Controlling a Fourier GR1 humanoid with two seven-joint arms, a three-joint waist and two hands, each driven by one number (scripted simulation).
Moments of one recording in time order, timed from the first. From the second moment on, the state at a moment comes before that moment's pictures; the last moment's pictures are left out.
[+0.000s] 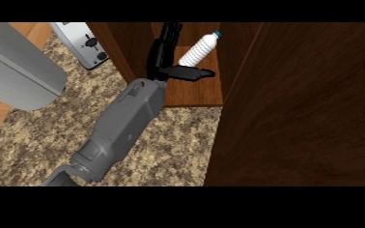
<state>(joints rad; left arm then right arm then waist) -0.98 0.00 -0.29 -0.50 0.64 0.20 -0.63 0.27 -0.35 0.53 -2.48 0.01 -0.25 0.16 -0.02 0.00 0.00</state>
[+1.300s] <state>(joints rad) -0.07 0.33 -0.46 -1.60 0.57 0.27 -0.43 0.05 -0.34 0.77 -2.45 0.07 -0.19 0.48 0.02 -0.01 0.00</state>
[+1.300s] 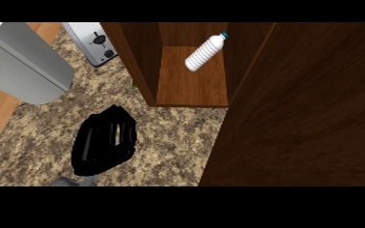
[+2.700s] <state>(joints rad) 0.25 0.54 -0.22 -1.75 0.70 0.00 -0.52 -0.60 -0.07 0.73 -2.02 0.11 -0.45 0.70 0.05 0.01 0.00</state>
